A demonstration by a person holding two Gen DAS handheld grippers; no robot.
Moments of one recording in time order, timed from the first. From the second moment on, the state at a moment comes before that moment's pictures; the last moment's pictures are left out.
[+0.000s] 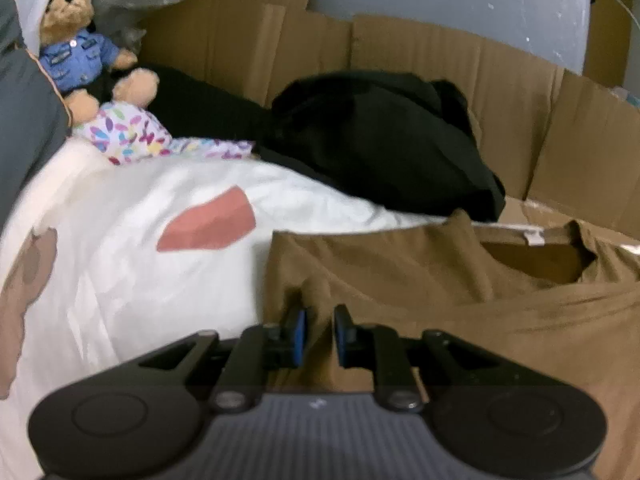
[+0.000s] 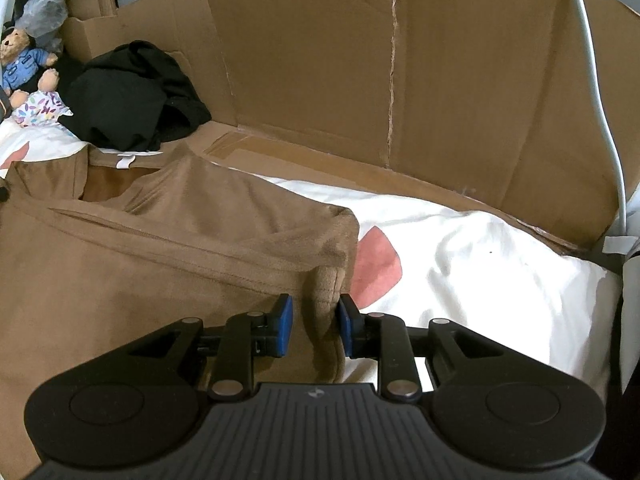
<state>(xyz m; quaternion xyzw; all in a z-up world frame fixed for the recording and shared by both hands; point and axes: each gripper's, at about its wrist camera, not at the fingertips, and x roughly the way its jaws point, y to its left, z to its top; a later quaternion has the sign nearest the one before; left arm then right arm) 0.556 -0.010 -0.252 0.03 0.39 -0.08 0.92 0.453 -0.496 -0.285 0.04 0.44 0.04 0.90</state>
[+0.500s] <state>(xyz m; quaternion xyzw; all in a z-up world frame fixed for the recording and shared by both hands) 0.543 0.006 -0.205 0.00 0.35 -0.07 0.94 0.441 -0.505 -0.244 0.06 0.41 0.02 0.91</state>
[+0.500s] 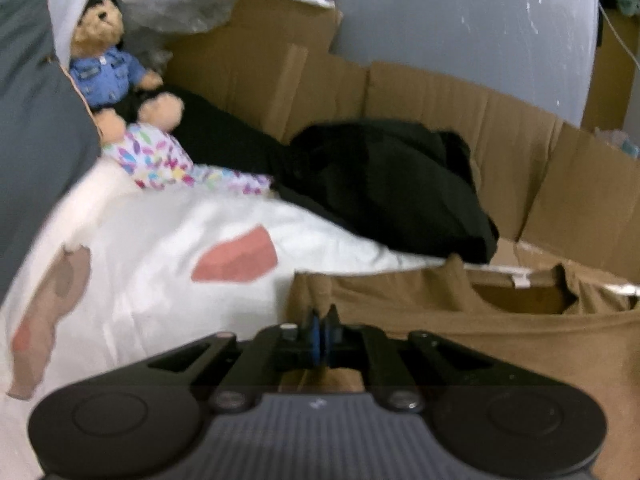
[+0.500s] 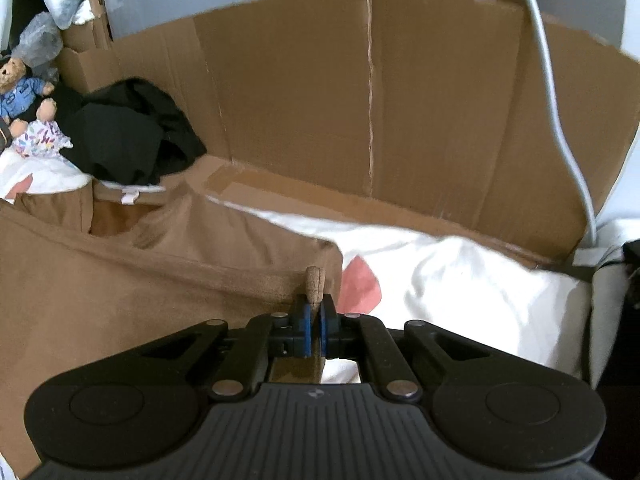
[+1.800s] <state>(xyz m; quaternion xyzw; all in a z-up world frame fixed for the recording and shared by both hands) 0.652 -0.022 -0.237 0.02 0.37 -0.01 0.93 0.544 -0.496 -0.282 0.03 0.43 -0.04 0.90</state>
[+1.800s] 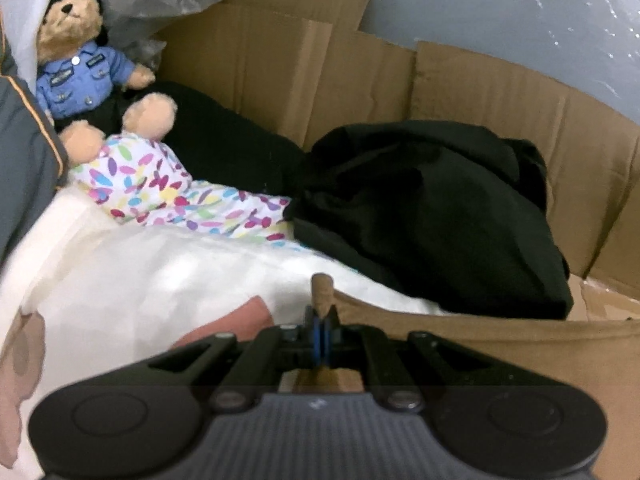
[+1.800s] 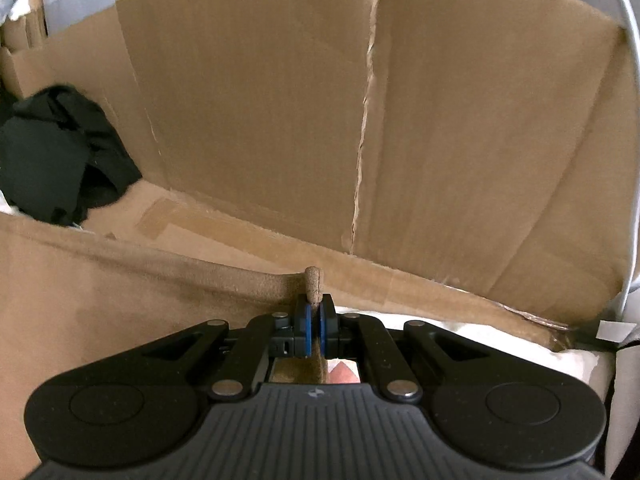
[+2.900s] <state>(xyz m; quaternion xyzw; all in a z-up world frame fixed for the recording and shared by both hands) 0.610 -0.030 -0.214 0.04 0.41 0.01 0.91 0.500 -0.515 -0.244 0.04 0.43 -0.04 0.90</state>
